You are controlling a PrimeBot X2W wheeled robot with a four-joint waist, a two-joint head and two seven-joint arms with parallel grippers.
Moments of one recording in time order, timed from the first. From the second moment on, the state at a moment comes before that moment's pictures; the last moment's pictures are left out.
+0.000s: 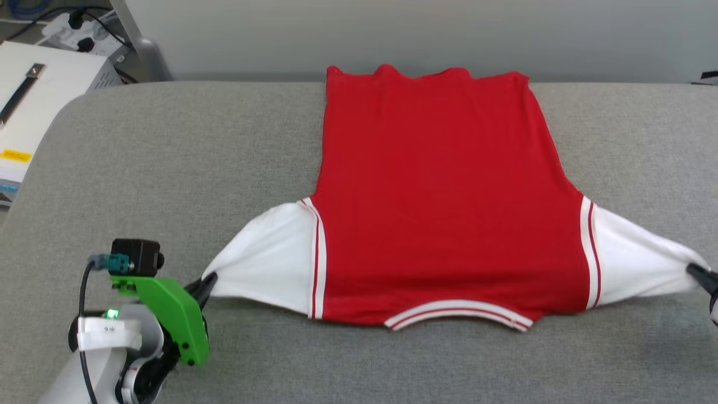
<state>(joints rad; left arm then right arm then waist) -0.25 0.49 -0.34 0.27 -0.76 -0.04 0.31 -0.28 -0.55 -0.02 0.41 0.75 0.13 0.57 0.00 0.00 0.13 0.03</state>
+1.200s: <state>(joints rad) 0.09 0.61 -0.40 -0.21 -0.88 0.05 0.58 0.02 -0.36 -0.34 -0.12 0.65 0.13 1.02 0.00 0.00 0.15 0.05</state>
